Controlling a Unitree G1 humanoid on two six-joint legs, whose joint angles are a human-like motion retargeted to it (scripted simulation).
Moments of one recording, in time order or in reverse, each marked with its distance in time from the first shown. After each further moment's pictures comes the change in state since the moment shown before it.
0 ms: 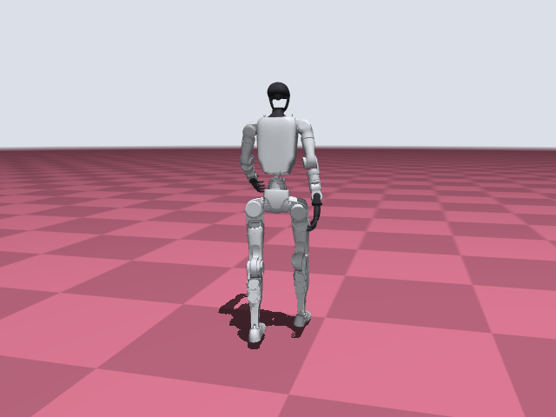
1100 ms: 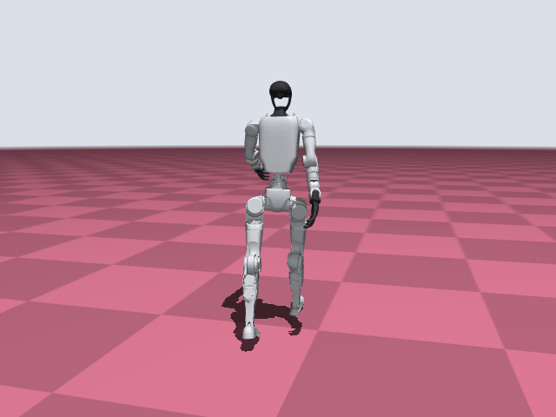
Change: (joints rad) left arm -0.210 -0.010 -0.059 0.079 0.115 -0.005 0.071; right arm 0.107 0.047 -0.016 0.063 -0.178 0.098 -0.016; waist -0.089 -0.043 -0.004; left_leg 0.279 0.024 -0.099 -0.097 0.147 -0.015; right_leg 0.065 0.001 -0.031 -0.305 -0.074 0.114
